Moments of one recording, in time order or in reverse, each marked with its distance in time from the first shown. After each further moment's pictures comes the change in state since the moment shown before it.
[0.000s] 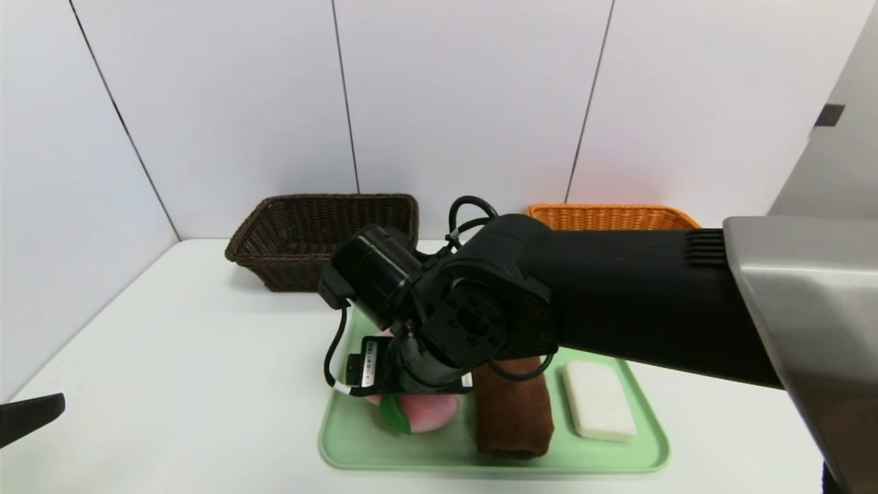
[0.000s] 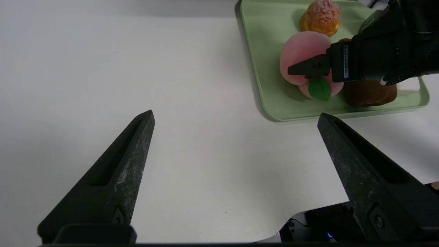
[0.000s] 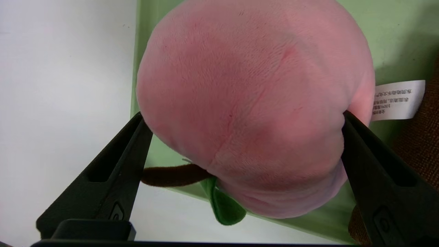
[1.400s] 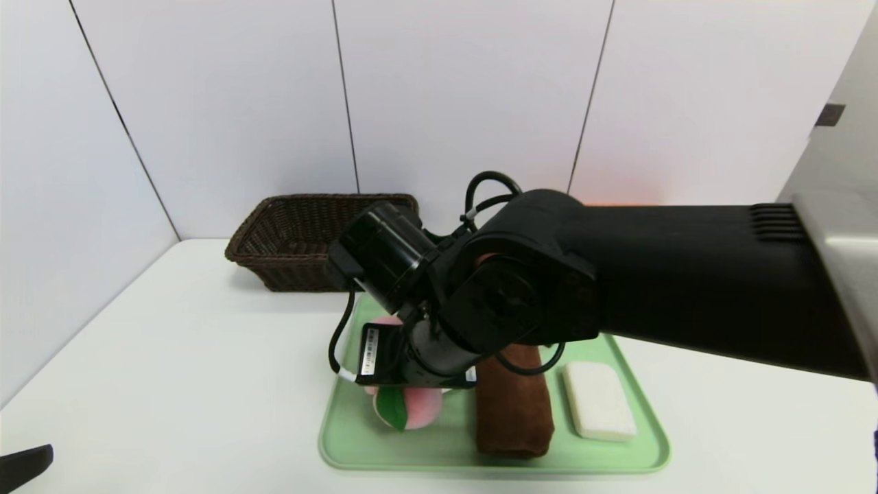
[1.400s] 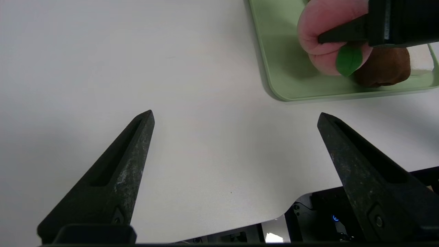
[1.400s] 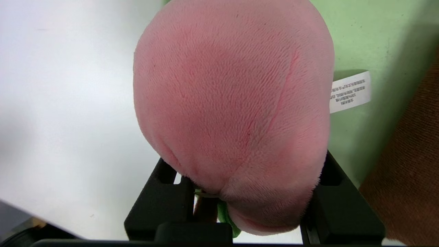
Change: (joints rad) left arm -0.001 -0.056 0.052 0.046 -0.003 0.001; right arm 0.000 -0.077 0.006 0.004 0.042 0.020
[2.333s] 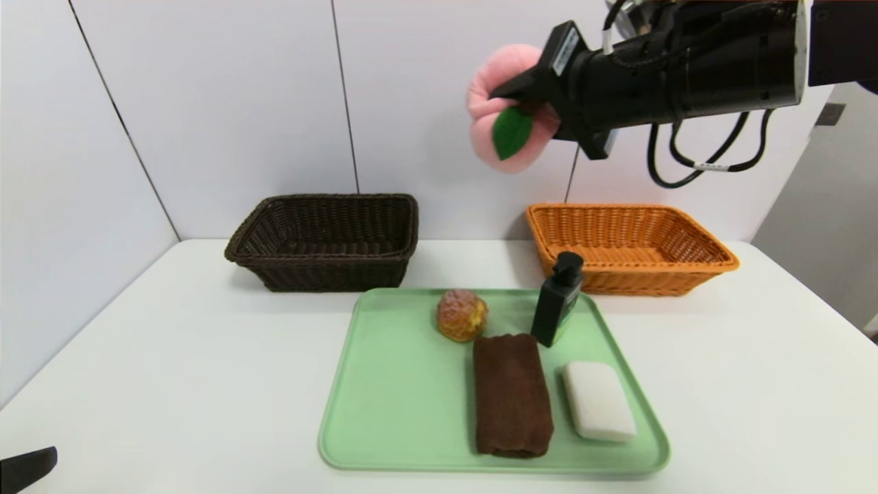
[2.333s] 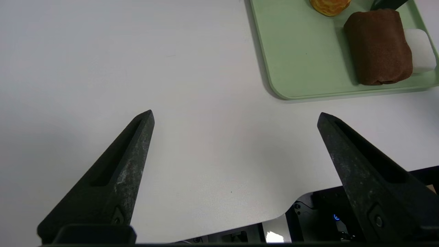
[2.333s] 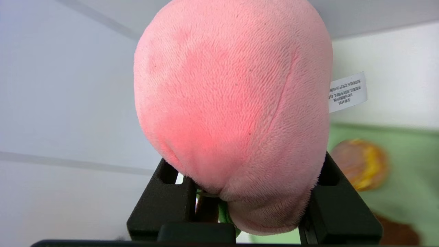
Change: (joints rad) left arm 0.000 0.001 0.009 -0.005 0.000 0.002; right arm -0.474 -0.329 0.000 -0.378 0.268 -0.052
